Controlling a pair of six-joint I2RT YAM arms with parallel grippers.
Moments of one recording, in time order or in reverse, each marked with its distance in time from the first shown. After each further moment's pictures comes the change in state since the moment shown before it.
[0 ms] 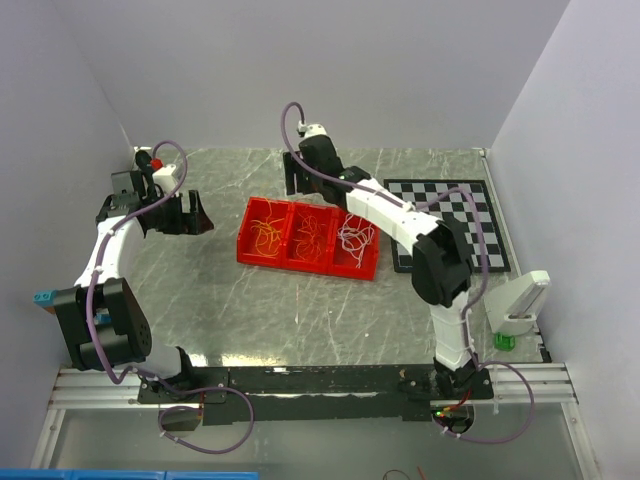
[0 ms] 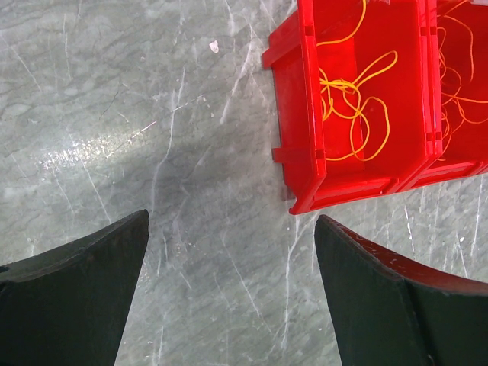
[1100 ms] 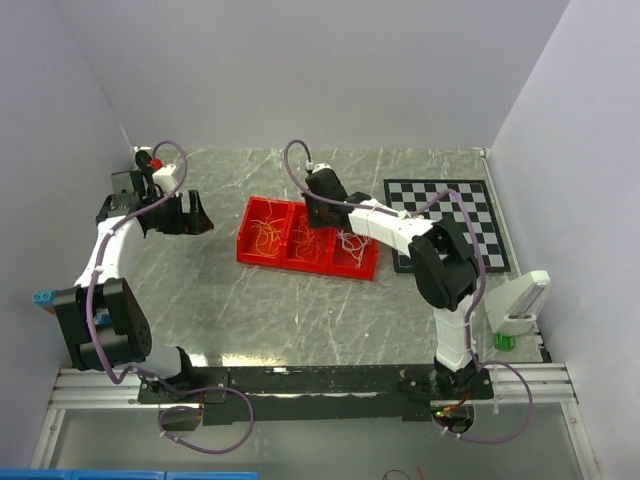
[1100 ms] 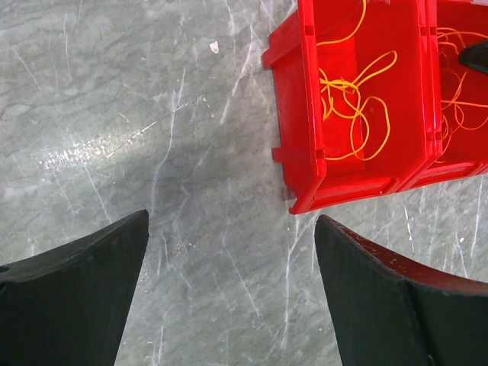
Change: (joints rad) left arm 0.000 0.000 0.000 0.001 0.000 -0.001; right arm -0.014 -0.011 -0.285 0.033 -0.057 0.029
